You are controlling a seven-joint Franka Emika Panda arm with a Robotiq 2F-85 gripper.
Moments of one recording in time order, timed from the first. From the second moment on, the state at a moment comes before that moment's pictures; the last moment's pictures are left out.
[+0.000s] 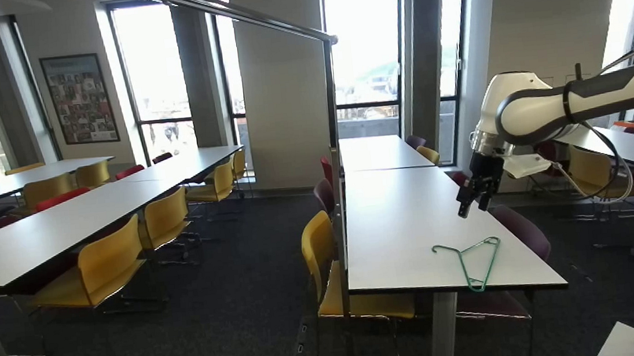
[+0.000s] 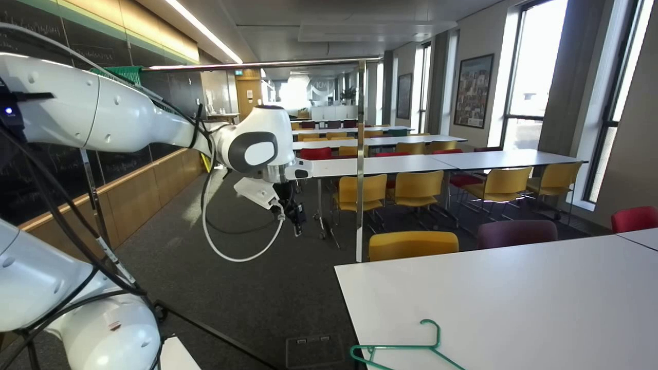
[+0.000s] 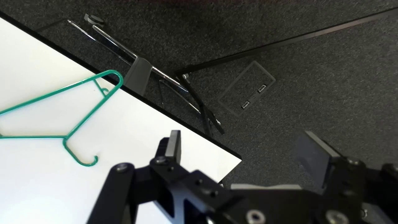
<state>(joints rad) 0.03 -0.56 -0.04 -2.49 0.08 2.10 -0.01</state>
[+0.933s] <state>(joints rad) -0.19 -0.17 -0.09 -2.24 0.01 2.28 0.45</state>
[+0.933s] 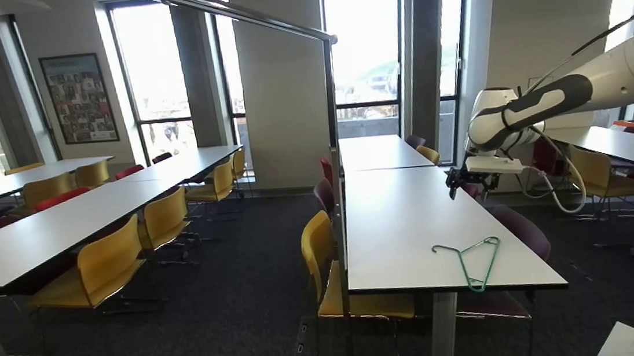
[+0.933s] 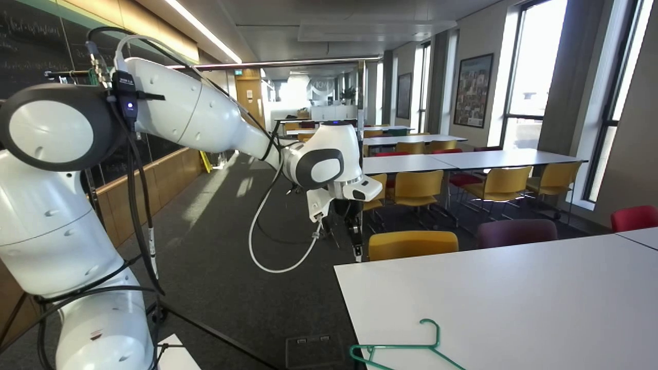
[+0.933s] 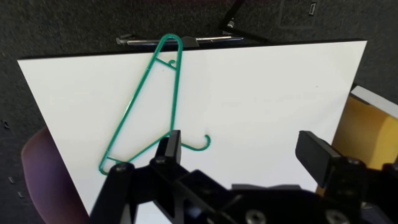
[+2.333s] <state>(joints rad) -0.20 0.26 -0.24 -2.10 -0.04 2.46 0.84</state>
